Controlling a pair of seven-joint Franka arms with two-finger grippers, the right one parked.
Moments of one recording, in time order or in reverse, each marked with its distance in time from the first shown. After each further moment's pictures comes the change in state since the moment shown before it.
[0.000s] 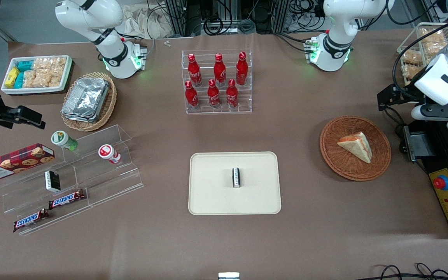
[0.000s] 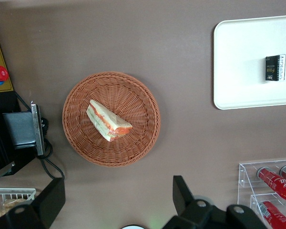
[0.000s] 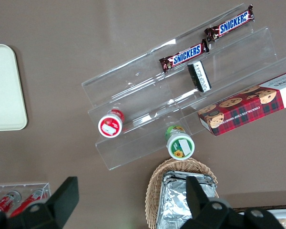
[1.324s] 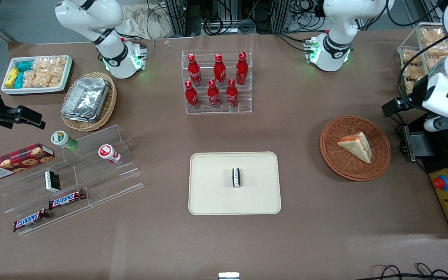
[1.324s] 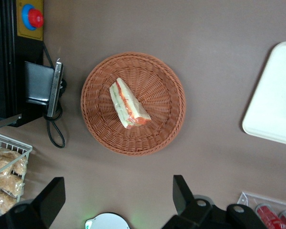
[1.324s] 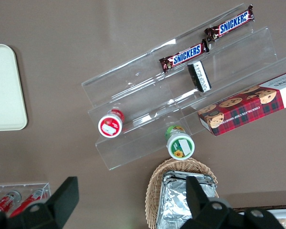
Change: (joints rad) arm 0.006 -0.010 0.045 -0.108 0.063 0.032 -0.292
